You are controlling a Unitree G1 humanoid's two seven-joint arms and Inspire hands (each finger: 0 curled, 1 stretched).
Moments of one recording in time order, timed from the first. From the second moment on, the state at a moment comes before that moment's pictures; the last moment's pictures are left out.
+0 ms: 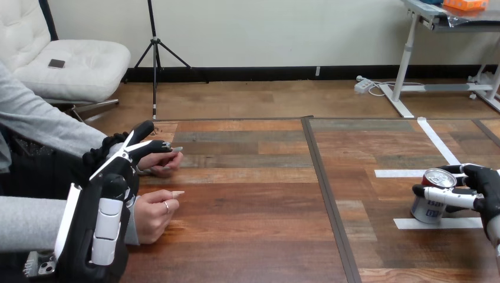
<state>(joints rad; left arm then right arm) 0.30 0.11 0.10 0.00 -0.27 -0.64 -0.34 -0.54 -0.54 -0.12 1.24 -0.10 -0.23 0.01</state>
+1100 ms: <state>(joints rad) 0.30 0.11 0.10 0.00 -0.27 -0.65 -0.34 -0.54 -0.54 -0.07 1.24 -0.18 -0.26 -0.07</state>
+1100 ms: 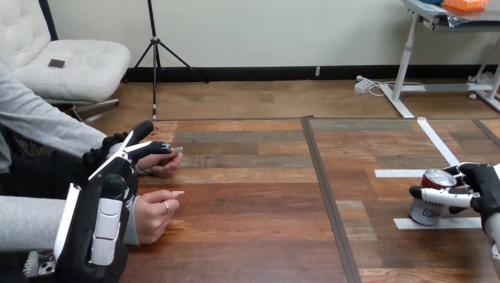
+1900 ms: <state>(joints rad) 0.29 0.11 0.10 0.01 -0.27 -0.67 -0.35 -0.54 -0.54 -0.06 1.24 -0.20 -0.31 -0.07</state>
